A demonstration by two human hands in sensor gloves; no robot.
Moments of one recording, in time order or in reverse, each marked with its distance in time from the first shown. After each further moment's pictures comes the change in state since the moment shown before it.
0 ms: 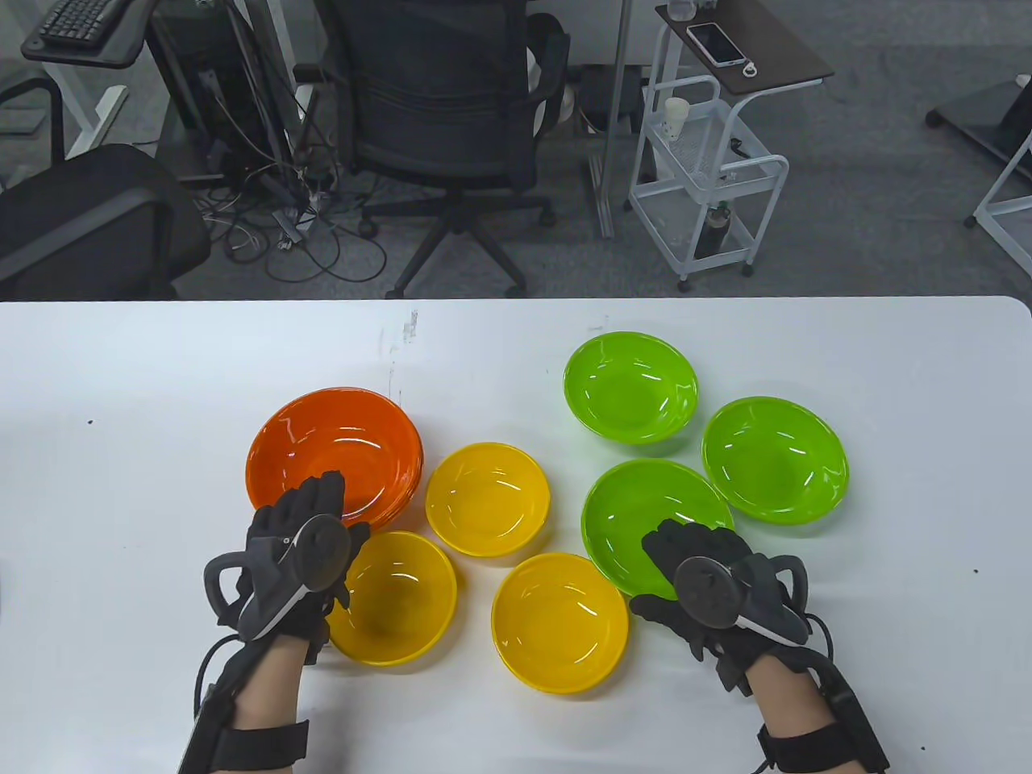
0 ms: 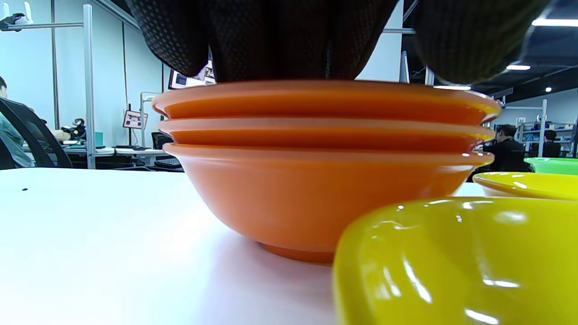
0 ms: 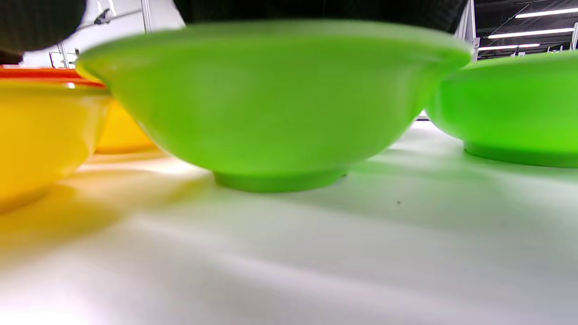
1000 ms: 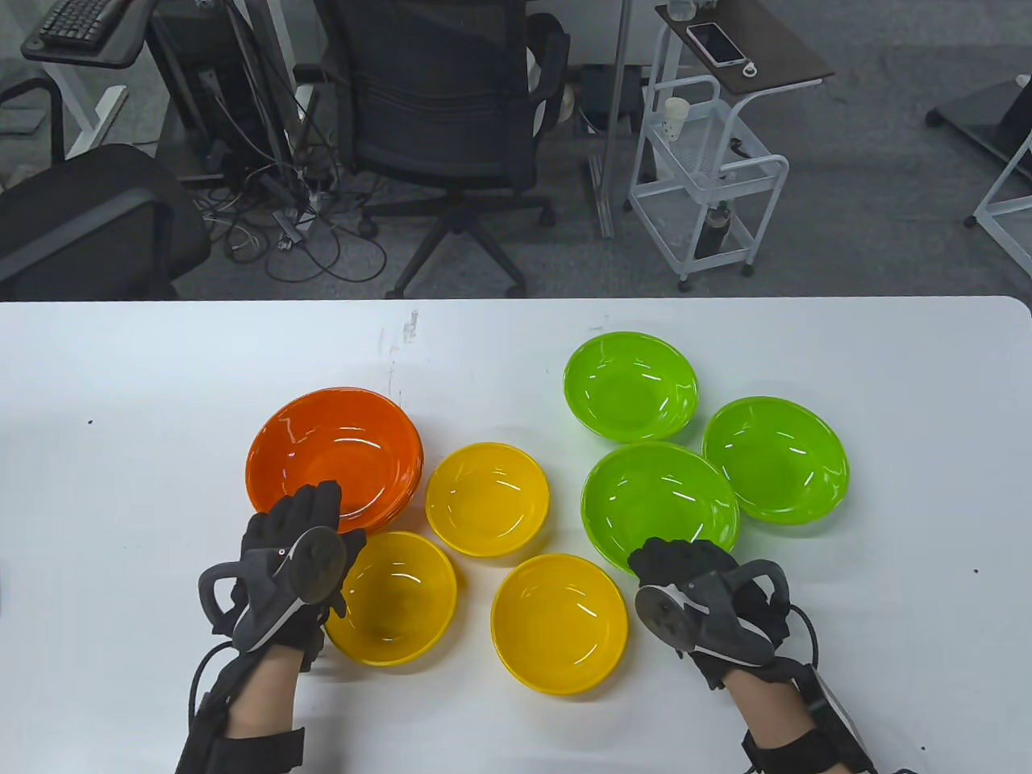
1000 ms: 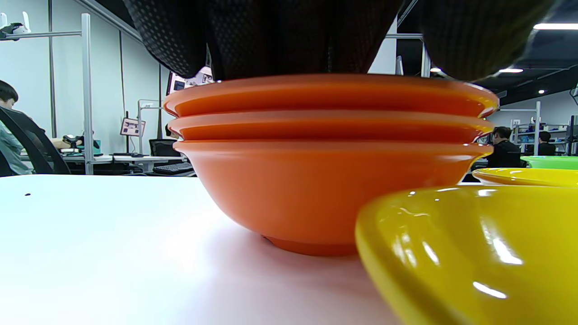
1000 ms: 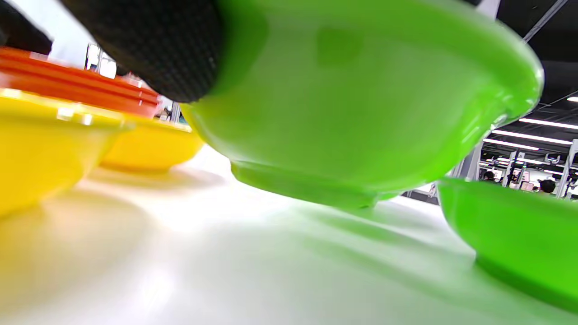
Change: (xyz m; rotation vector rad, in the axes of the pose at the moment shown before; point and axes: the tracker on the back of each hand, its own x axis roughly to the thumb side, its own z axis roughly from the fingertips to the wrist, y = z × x) left_hand -0.002 -0.007 0.004 0.011 -0.013 -0.025; right_hand 0.035 -0.025 0.003 -0.212 -0.059 0.182
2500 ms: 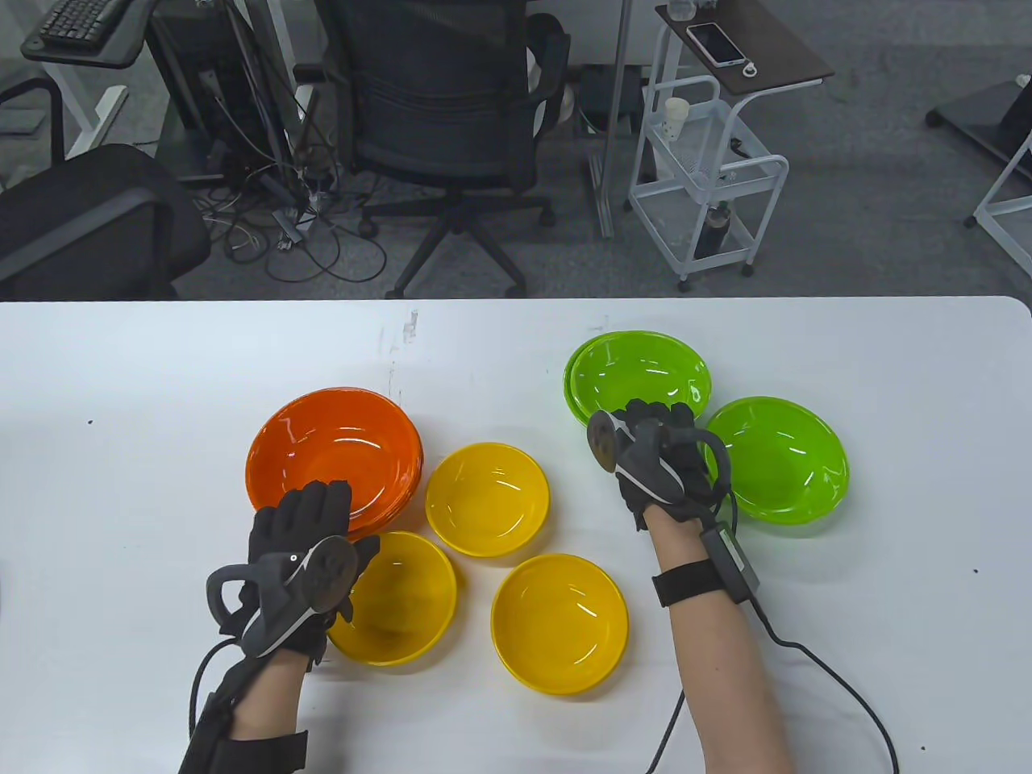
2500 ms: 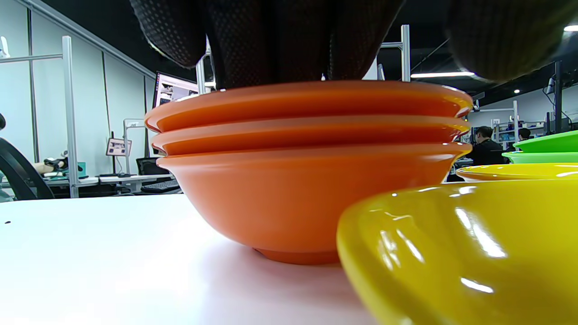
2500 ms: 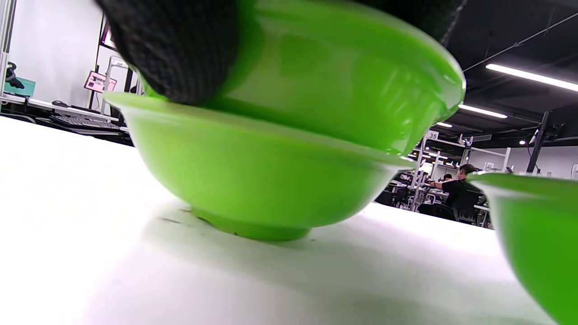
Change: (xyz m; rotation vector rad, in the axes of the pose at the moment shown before) left_hand 0.009 -0.005 0.004 0.048 -0.047 -0.055; right_hand -0.022 0.055 -0.157 0.065 0.362 0.128
